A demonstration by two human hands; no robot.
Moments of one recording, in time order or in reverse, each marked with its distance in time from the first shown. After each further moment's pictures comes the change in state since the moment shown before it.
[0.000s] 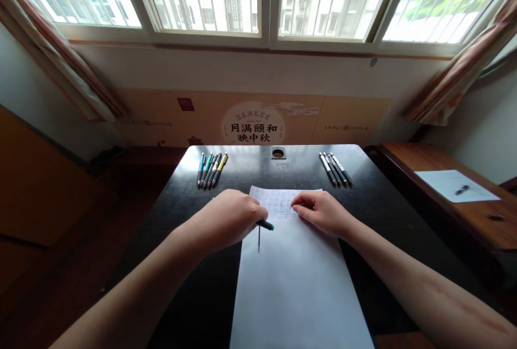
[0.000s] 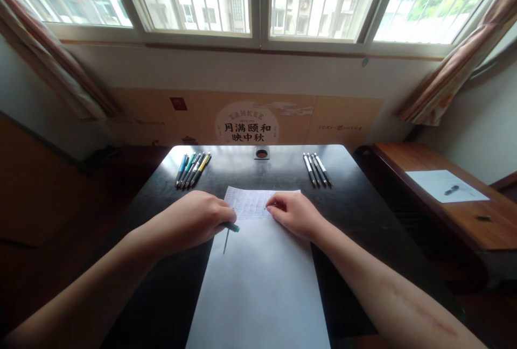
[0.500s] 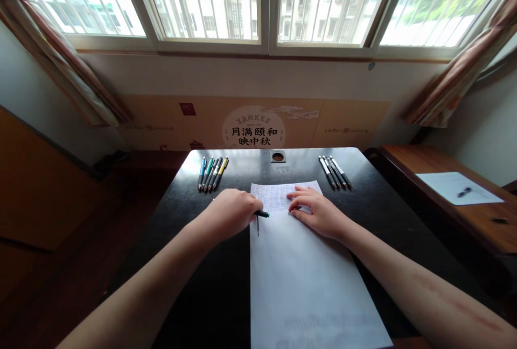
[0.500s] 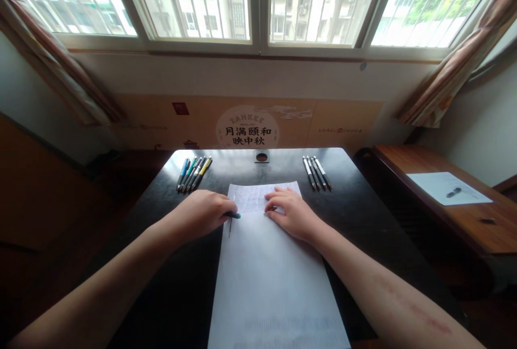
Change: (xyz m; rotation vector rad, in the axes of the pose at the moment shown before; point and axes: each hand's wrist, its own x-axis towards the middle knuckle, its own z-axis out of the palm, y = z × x) left_hand 0.009 -0.020 0.025 -0.041 0.079 -0.123; right_hand 0.006 0.010 0.004 -0.100 0.018 -0.145
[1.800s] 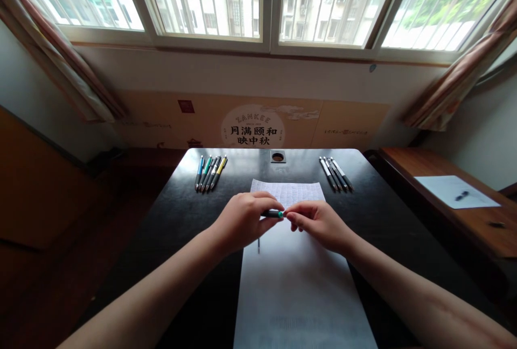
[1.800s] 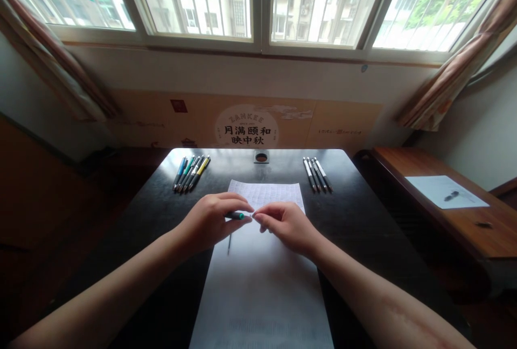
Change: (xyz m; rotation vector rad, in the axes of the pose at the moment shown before) left_hand 0.007 0.021 0.021 -0.445 0.399 0.064; right_hand -0.007 -0.030 0.005 0.534 -0.017 0.160
